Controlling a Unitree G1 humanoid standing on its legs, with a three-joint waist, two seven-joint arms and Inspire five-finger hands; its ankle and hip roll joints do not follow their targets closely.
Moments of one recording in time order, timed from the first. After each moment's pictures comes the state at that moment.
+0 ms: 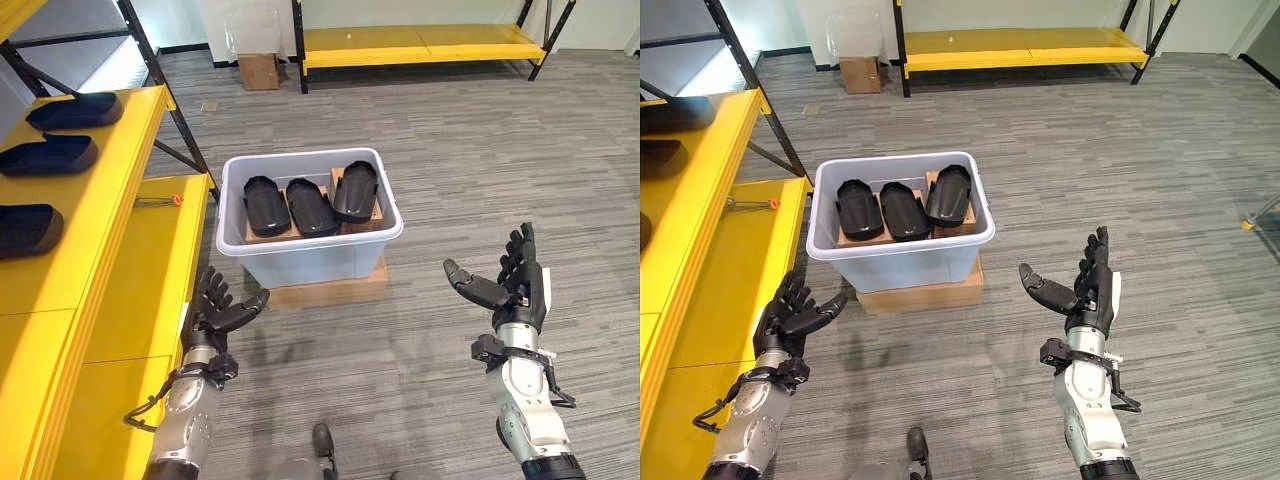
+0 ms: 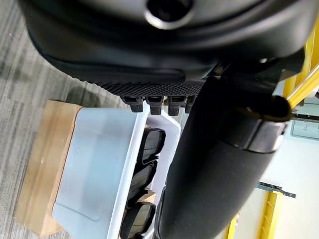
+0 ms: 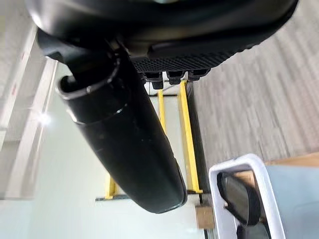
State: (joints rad) left arm -0.01 0.33 0.03 0.25 -0.61 -0.12 0.12; right arm -0.01 -0.31 0.05 0.03 0.36 -0.22 -0.38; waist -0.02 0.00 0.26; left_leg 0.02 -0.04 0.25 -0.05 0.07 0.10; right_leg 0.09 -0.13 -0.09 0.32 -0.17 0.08
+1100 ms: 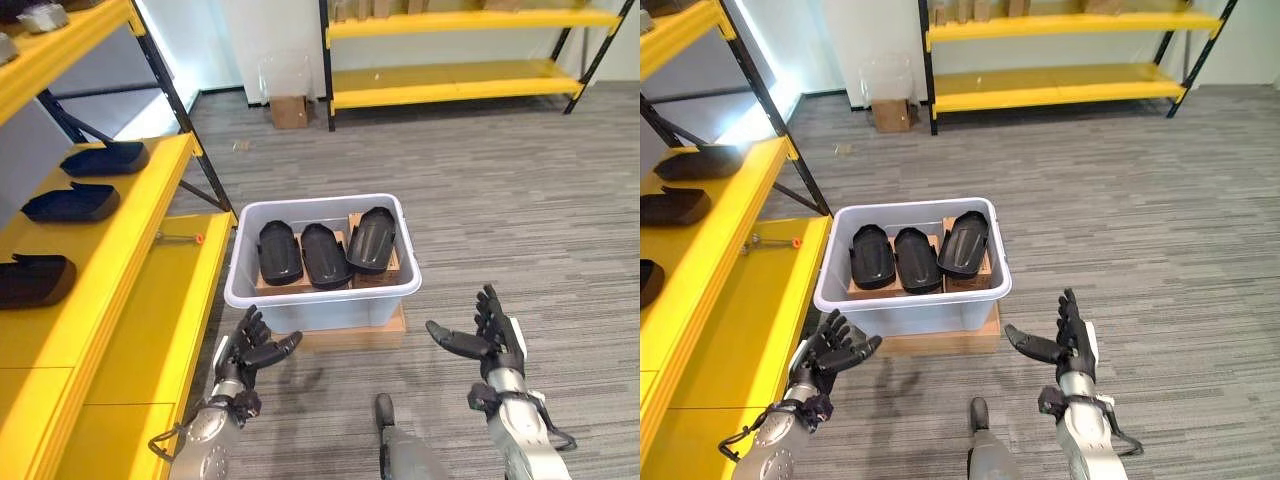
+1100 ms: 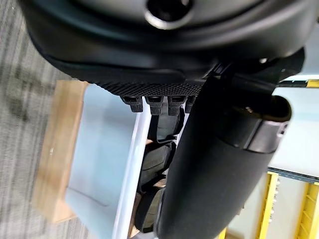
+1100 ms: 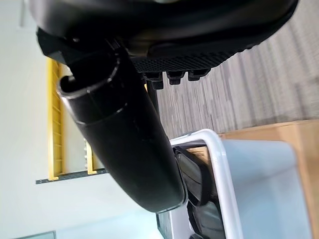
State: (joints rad) left arm 0.11 0.30 -0.08 0.23 -0.58 -0.04 0.05; right arm 0.12 -0.33 0.10 0.13 0.36 -0.15 -0.26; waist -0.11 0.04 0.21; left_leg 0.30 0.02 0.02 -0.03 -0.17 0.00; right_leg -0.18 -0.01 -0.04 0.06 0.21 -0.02
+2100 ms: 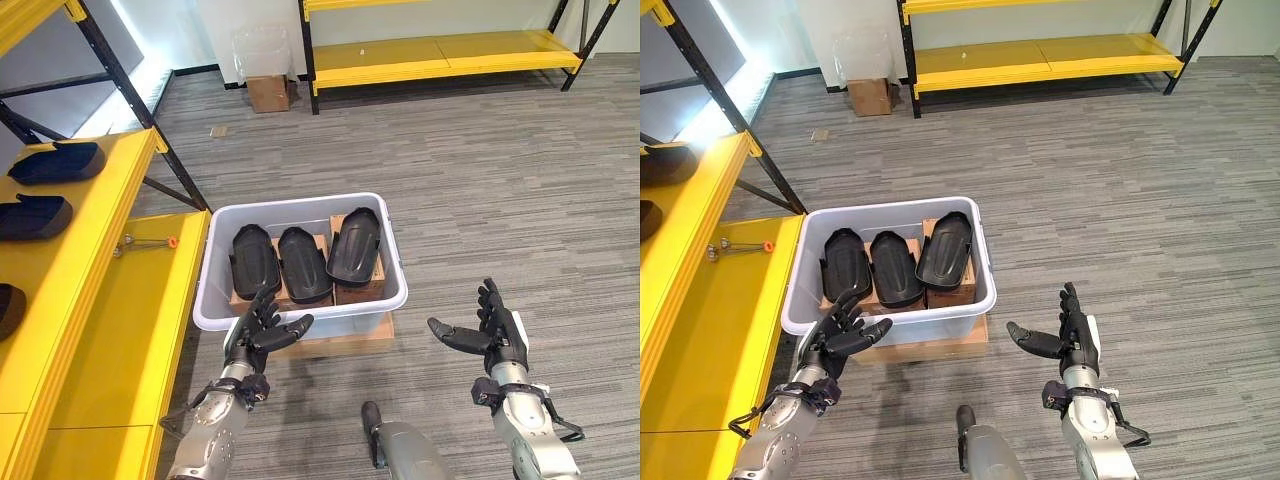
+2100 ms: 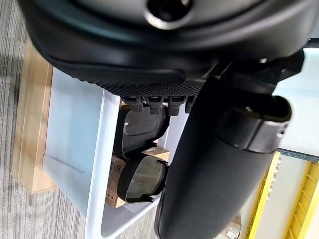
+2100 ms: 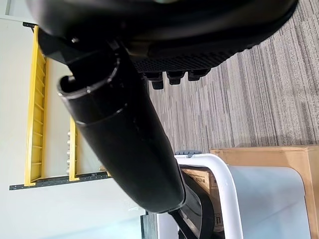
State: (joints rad) left arm 0.07 0.30 -0.11 0.17 -0.62 -0.02 0.05; right arm 0.12 -0.38 0.10 0.12 0.36 -0.12 -0.27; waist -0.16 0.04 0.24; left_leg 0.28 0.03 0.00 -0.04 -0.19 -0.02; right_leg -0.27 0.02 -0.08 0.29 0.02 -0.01
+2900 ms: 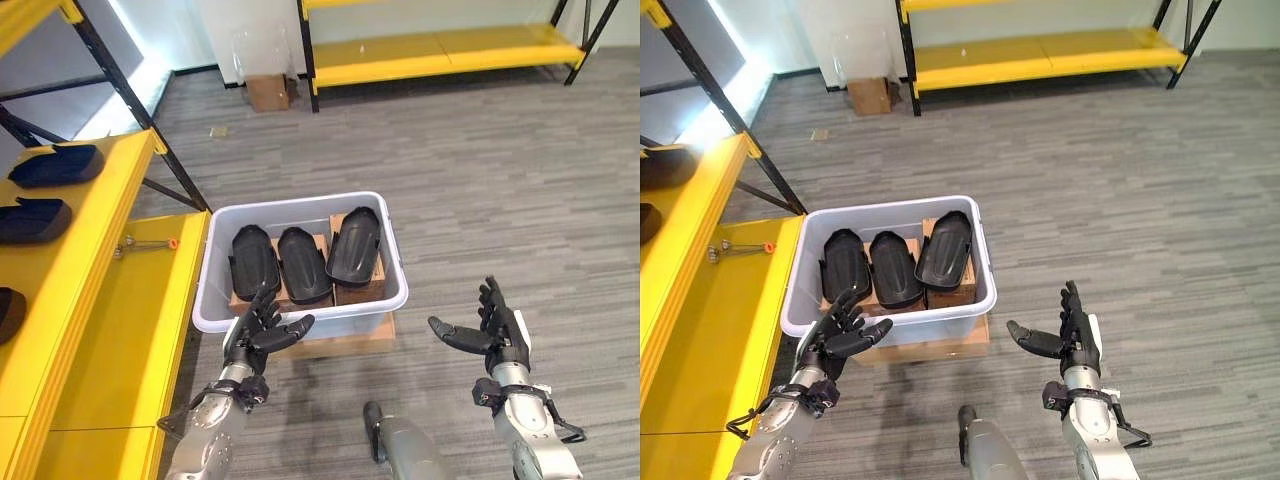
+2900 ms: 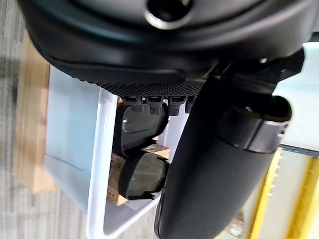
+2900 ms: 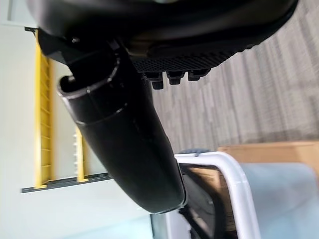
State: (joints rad) left arm 0.10 0.30 -0.11 0.09 -0.62 0.00 0.05; right arm 0.14 -0.38 0.08 -0.01 0.36 -0.14 -0.27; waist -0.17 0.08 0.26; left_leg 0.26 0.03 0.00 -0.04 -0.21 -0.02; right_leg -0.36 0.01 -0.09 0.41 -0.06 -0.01
